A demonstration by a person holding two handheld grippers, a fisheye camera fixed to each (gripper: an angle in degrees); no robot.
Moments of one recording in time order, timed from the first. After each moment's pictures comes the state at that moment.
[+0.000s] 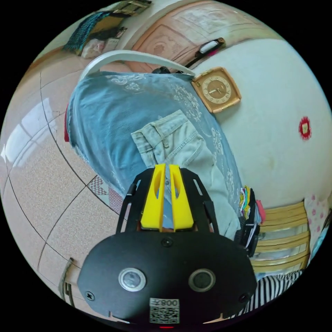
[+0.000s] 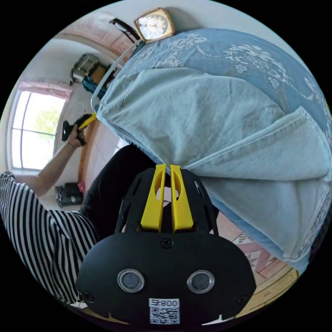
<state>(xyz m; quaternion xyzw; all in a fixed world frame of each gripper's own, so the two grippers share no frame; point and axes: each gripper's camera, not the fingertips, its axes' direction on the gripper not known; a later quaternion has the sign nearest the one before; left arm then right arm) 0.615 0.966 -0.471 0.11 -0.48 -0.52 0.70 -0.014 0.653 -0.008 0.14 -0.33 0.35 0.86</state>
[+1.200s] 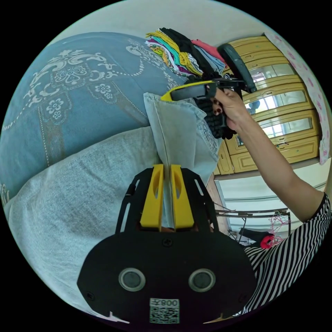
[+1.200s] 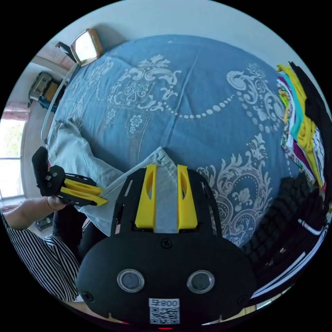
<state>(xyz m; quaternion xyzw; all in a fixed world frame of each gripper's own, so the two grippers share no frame) 0.448 0.733 0.369 -0.36 -0.11 -0.27 0.89 0.290 0.778 -0.030 0.04 -0.20 0.40 0.89</state>
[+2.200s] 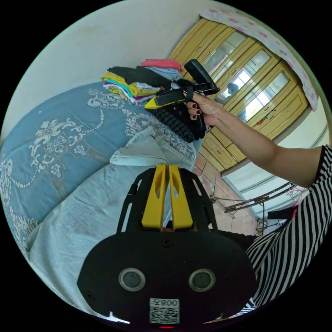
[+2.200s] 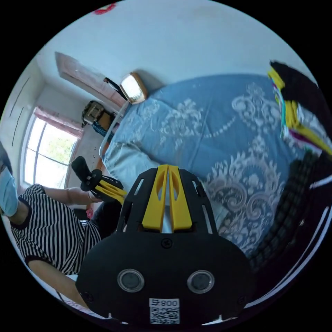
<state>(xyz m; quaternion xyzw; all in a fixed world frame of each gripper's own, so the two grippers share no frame) 0.574 0.613 0.578 -0.33 -0.12 -0.09 0.93 0.266 0.953 -0.102 0.26 -0.33 0.40 0.81</state>
